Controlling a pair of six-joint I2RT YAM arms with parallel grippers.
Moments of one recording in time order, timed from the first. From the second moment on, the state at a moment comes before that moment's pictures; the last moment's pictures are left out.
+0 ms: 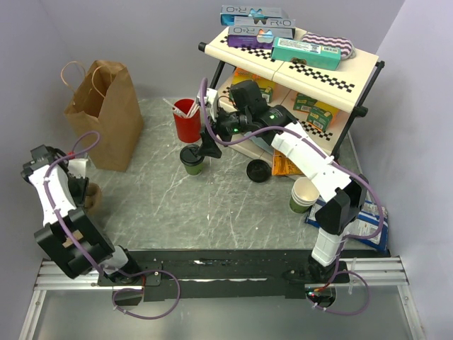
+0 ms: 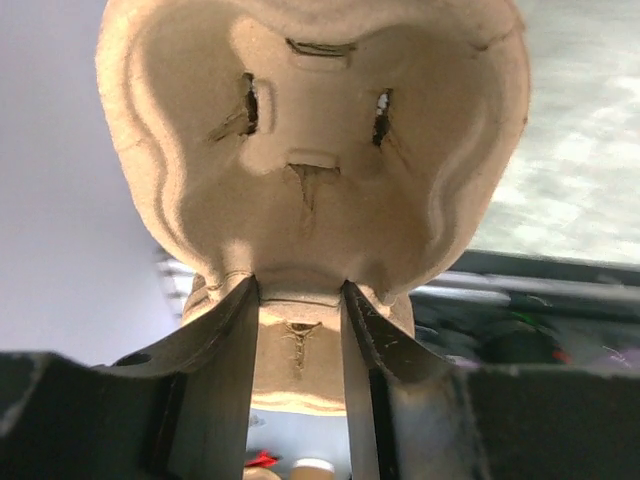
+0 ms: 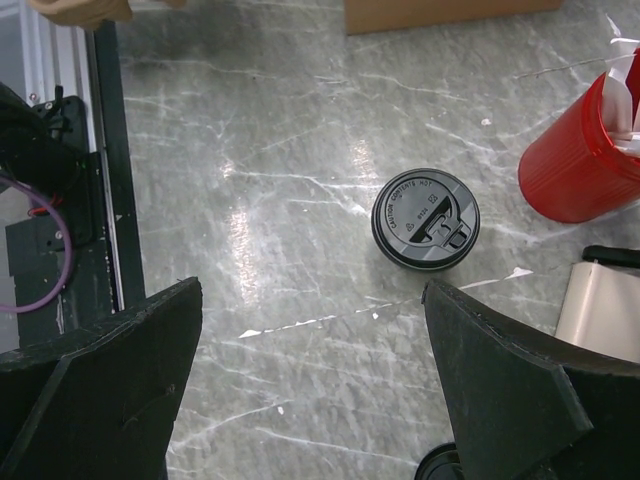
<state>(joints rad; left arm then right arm) 0.64 1.35 1.15 -1.14 -0.06 0.61 0.67 1.77 1.92 -0.74 -0.62 -0.30</state>
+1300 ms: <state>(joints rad) 0.66 1.42 1.06 -1.01 0.01 0.44 0.68 1.77 1.90 -0.74 -0.62 -0.29</state>
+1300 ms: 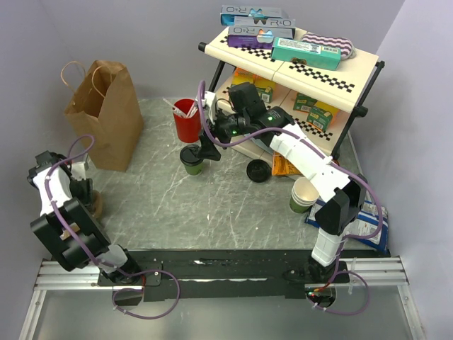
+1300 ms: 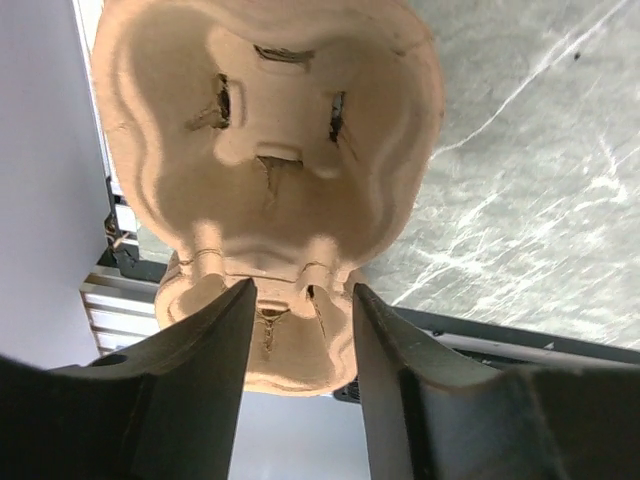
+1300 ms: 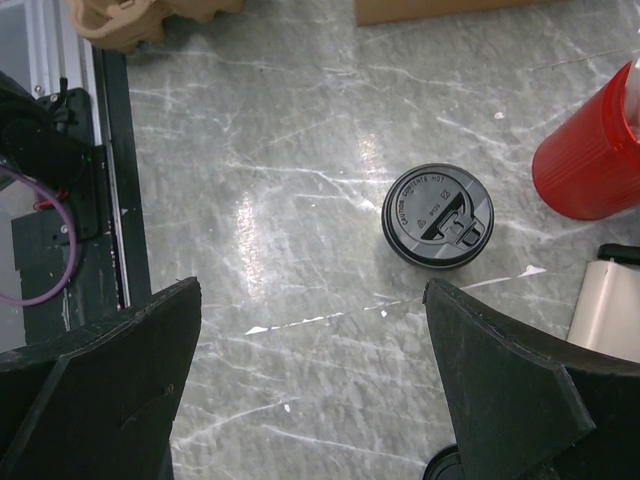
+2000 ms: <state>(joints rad) 0.72 1.48 1.07 -0.99 -0.02 0.33 0.69 1.77 1.89 -0.74 -0.62 -0.29</state>
